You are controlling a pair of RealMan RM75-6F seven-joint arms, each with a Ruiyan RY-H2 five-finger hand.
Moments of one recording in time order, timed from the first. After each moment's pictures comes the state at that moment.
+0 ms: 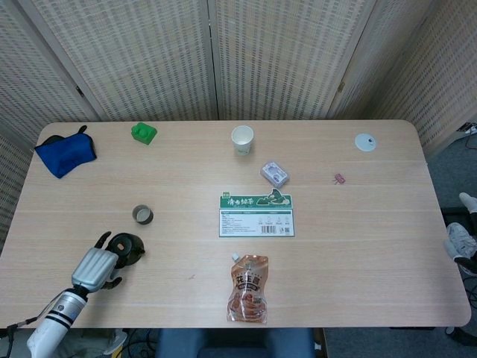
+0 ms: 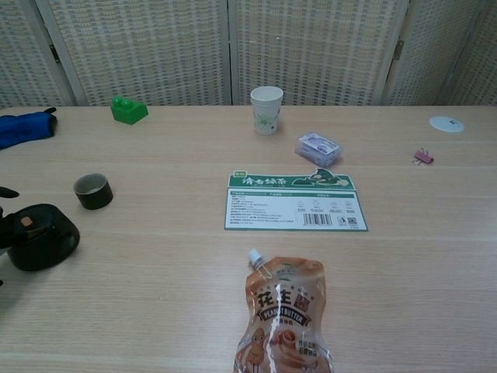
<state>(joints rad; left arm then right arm) -0.37 -1.32 0.06 -1.49 1.44 1.07 0.27 0.03 -1.05 0.16 -1.58 -1.42 1.59 -0.04</state>
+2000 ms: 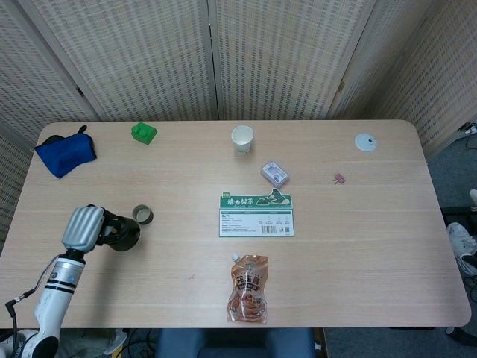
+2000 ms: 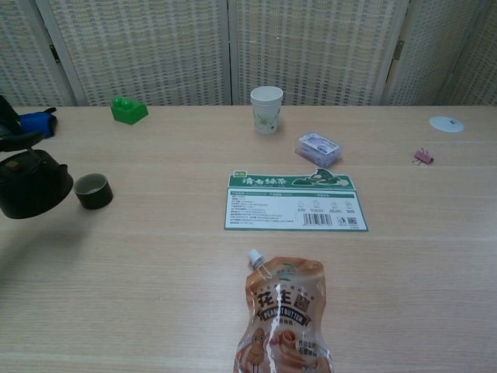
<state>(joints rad) -0.44 -1.30 -0.17 -1.60 1.27 1.18 0.12 0.02 -1.04 0.18 -1.57 -1.42 1.62 -0.04</state>
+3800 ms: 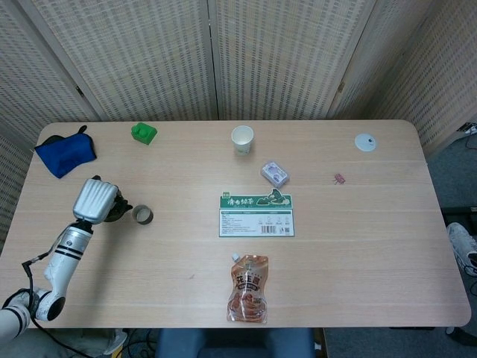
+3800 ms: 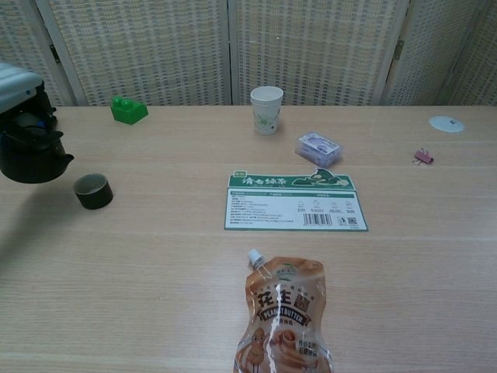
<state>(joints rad) -0.62 -1.47 -0.14 -1.05 1.41 1.12 0.21 0.02 -1.01 0.19 -1.61 -1.39 1.62 -0.07</state>
